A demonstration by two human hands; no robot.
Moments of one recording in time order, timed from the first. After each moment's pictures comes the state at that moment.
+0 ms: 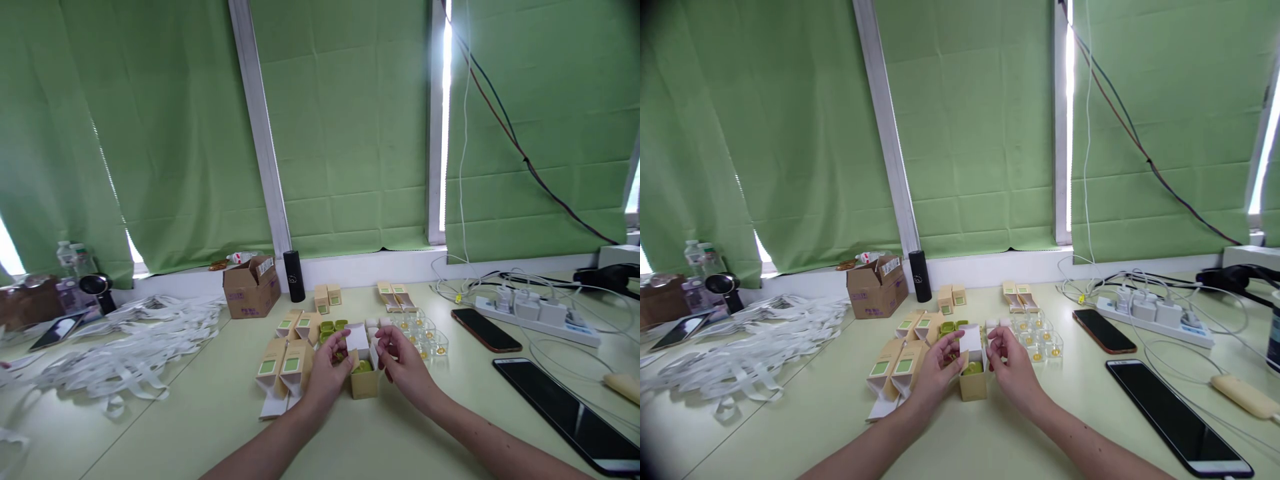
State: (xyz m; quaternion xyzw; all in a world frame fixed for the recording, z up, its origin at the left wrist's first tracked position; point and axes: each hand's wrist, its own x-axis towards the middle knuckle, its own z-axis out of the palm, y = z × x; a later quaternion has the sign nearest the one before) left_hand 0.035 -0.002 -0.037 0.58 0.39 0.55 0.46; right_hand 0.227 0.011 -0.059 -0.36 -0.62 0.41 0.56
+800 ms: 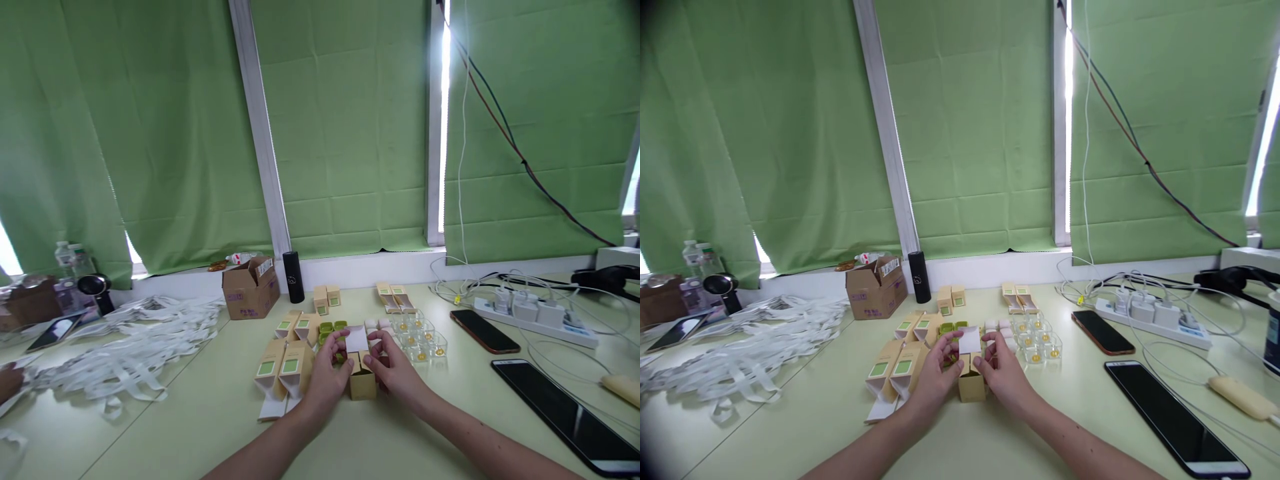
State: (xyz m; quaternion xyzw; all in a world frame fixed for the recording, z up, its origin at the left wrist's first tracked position) left_hand 0.040 -0.010 -0.030 0.61 0.40 0.53 0.42; right_hand 0.216 0.012 -0.064 -0.39 -0.61 0.46 0.51
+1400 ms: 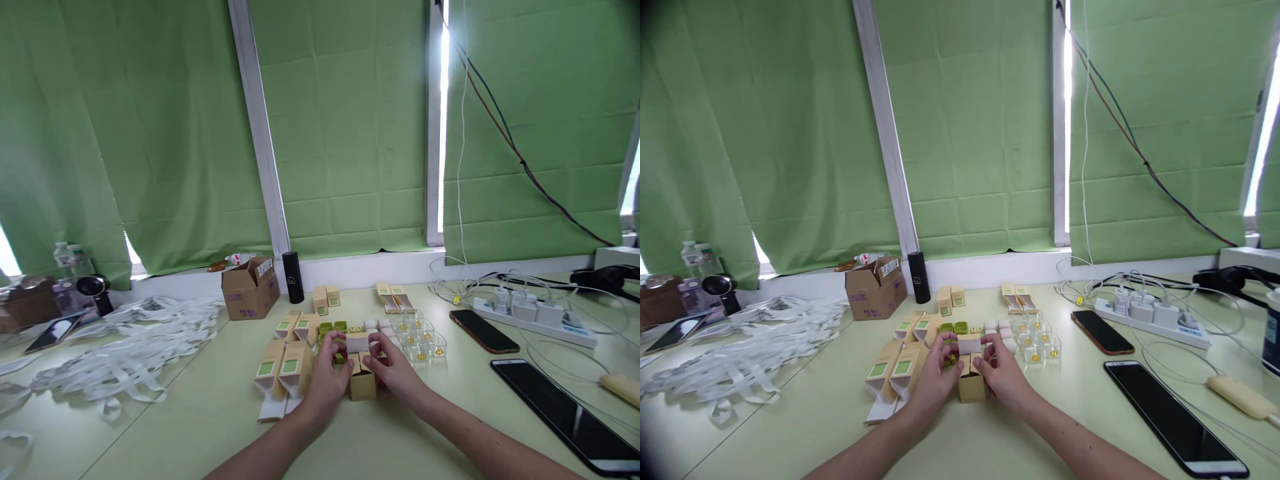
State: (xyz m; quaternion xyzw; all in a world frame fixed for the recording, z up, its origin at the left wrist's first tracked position) left_hand 0.041 -0.014 -0.030 0.62 0.42 0.53 0.39; right_hand 0.213 0.015 -0.065 -0.38 -0.59 0.50 0.51
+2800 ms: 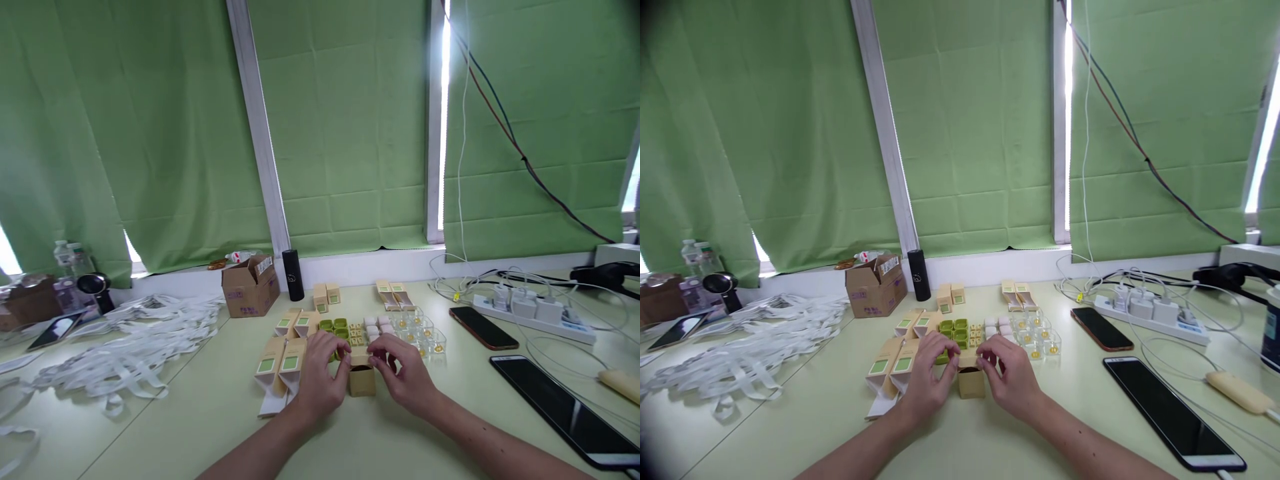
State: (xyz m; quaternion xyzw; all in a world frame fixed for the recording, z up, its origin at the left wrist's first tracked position) left_hand 0.025 -0.028 -0.009 0.78 0.40 0.48 0.07; right_hand 0.235 -0.014 -0.034 -0.31 -0.76 0.16 0.54
